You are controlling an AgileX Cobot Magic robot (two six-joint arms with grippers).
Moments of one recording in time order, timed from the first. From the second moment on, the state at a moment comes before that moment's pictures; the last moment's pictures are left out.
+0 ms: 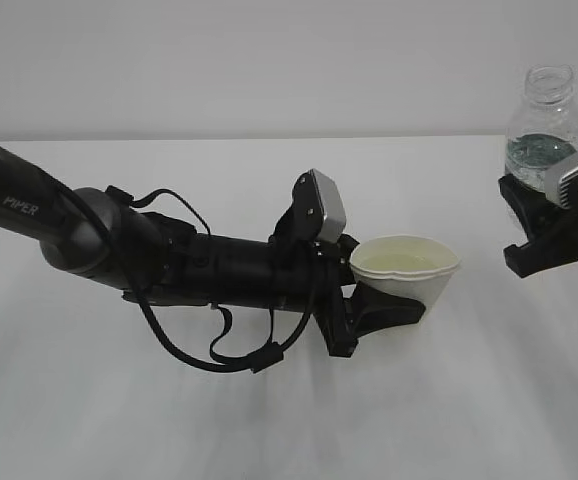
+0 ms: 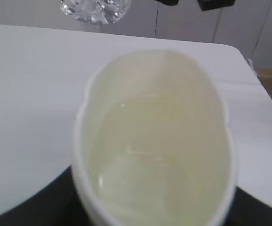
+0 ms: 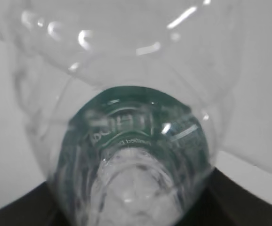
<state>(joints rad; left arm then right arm) -0.58 2.27 -1.23 1.10 -0.98 -0.62 0.12 1.61 -0.41 -0.13 -0.97 -0.40</state>
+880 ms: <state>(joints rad) -0.58 2.27 -1.23 1.08 -0.98 -0.57 0.12 1.86 -0.42 -0.13 -1.11 0.01</state>
